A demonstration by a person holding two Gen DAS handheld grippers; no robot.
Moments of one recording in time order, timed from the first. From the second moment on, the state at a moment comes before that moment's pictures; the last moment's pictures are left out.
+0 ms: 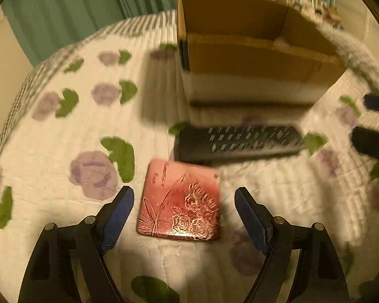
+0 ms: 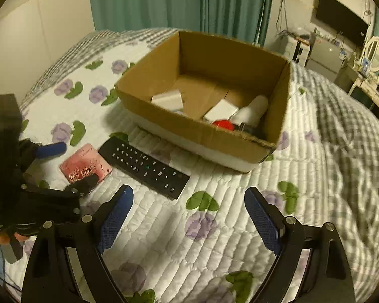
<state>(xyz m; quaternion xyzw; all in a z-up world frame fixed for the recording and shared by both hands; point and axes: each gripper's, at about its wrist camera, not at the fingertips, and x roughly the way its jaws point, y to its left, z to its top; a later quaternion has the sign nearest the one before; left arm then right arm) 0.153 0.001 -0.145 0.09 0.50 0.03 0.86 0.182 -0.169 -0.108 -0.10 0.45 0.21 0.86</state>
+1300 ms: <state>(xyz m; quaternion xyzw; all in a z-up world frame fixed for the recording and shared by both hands) 0.157 0.049 -0.100 0.01 0.45 0.02 0.90 0.225 -0.056 -0.177 -0.26 0.48 0.31 0.78</state>
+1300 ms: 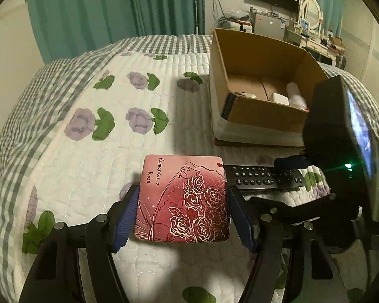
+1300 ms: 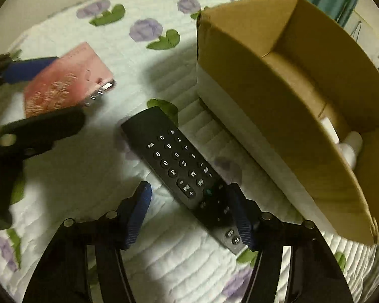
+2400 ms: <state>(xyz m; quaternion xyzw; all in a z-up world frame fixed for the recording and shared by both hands) 0.133 -0.006 0.037 0.02 0.34 -0.06 0.94 0.147 -0.154 0.010 -0.15 0.35 0.26 0.89</state>
